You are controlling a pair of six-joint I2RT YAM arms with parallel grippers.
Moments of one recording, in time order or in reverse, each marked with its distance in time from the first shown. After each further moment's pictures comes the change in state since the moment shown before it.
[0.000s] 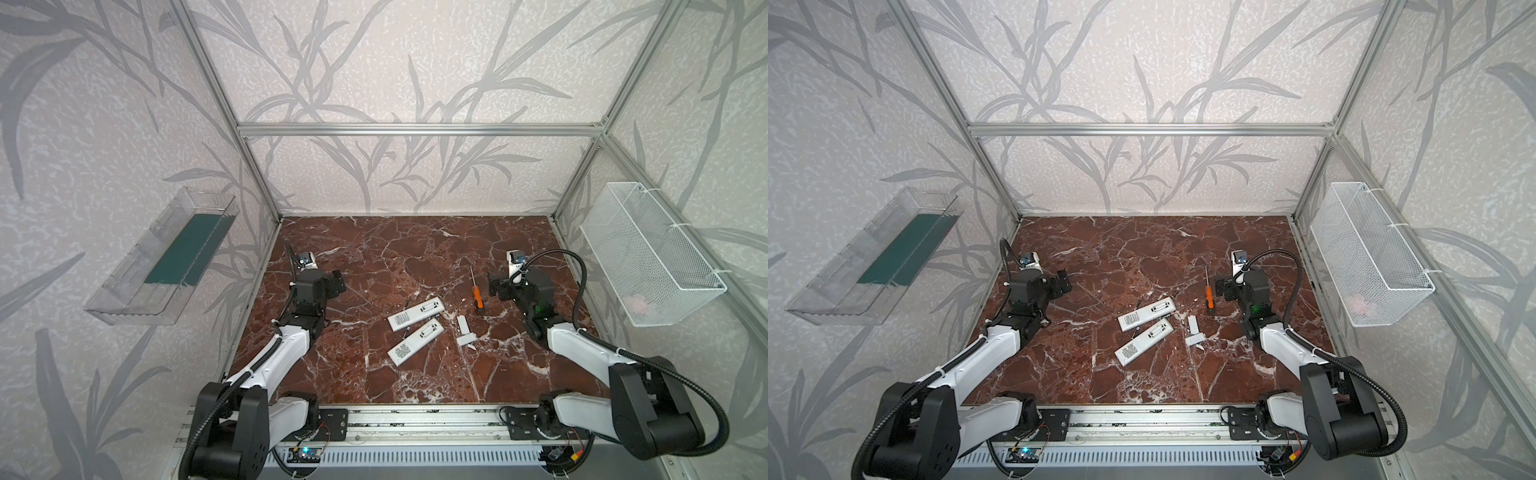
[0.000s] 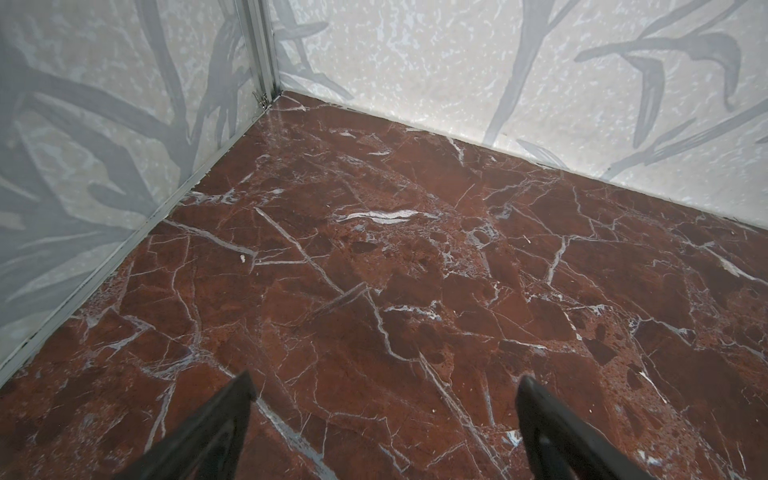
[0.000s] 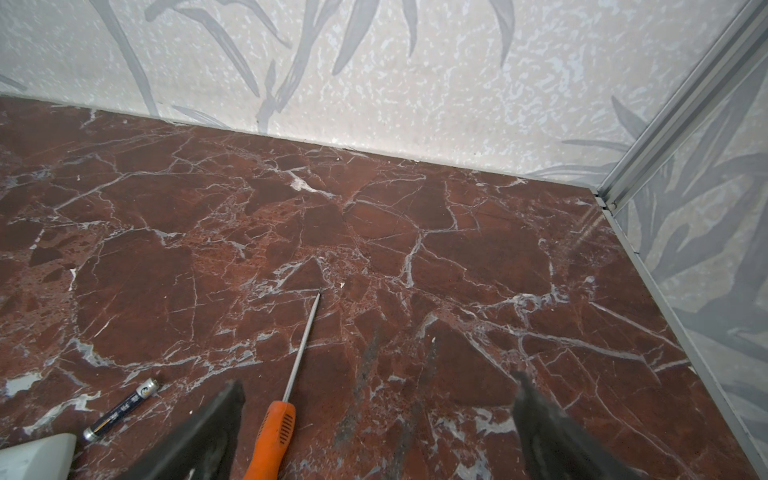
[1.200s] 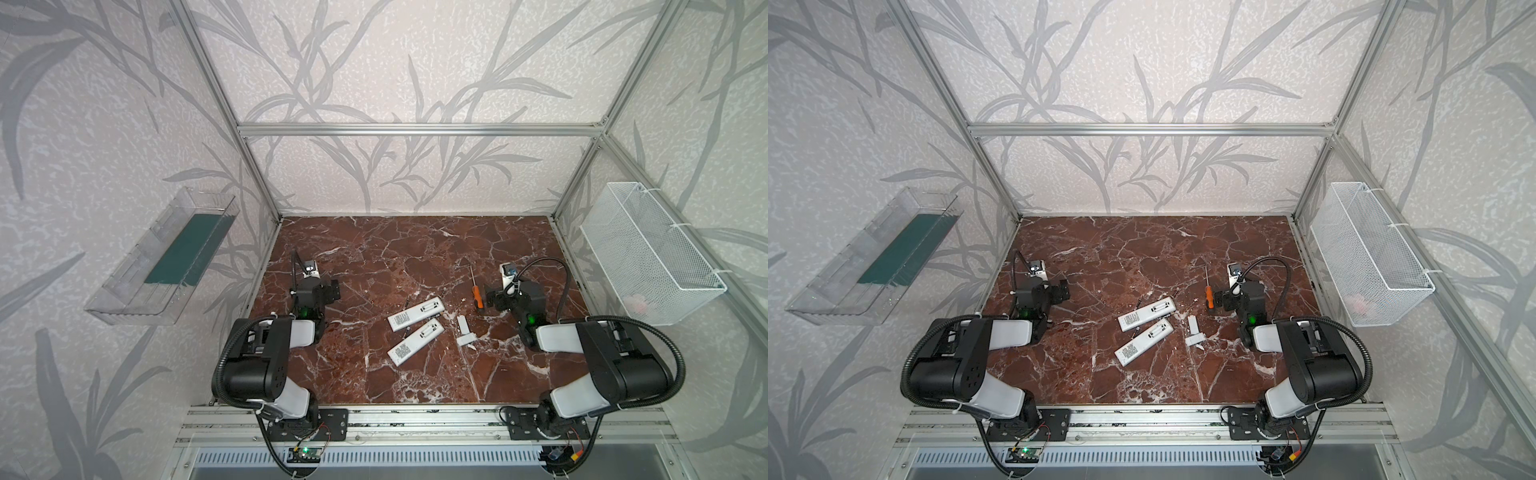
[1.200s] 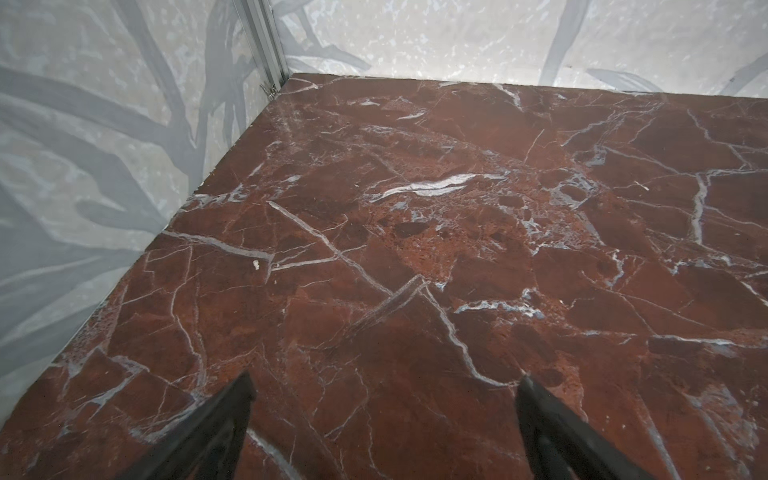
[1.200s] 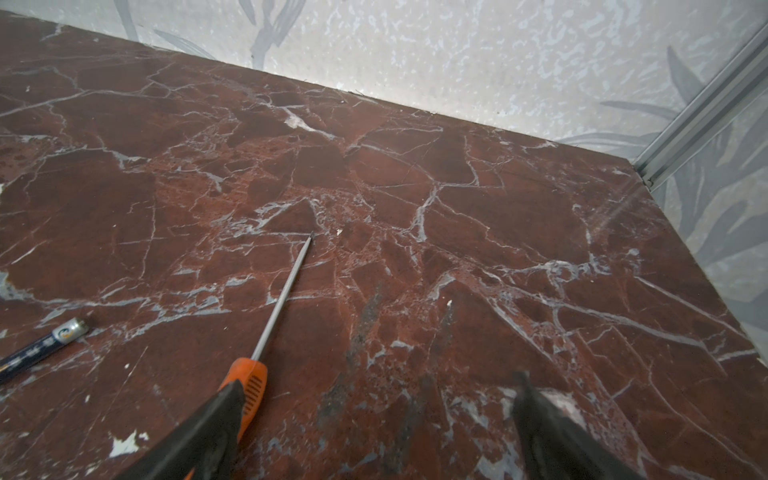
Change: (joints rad) left arm 0.124 0.381 -0.115 0.523 0.061 0.232; right arm -0.038 0.263 -0.098 0.344 -0.043 -0.066
